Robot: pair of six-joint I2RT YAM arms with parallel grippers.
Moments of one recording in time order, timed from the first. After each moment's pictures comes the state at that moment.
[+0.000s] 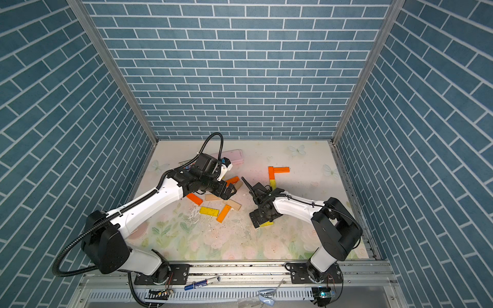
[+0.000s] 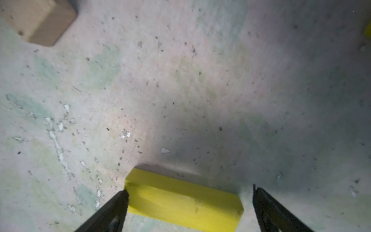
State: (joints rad) left arm -0.61 1.48 1.23 -0.69 0.20 -0.10; right arm 0.83 1.60 0.92 -0.69 -0.02 0.29
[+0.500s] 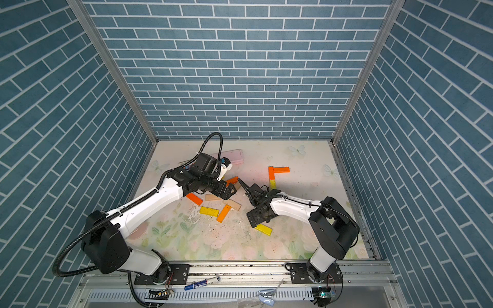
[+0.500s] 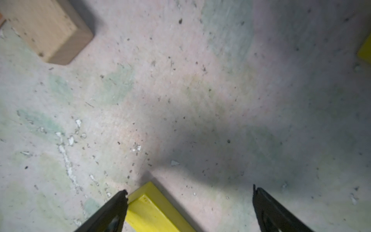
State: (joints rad) left arm -0.61 1.48 1.23 -0.69 0.21 -0.10; right arm 0.86 1.61 0.94 -0.67 0.04 0.34
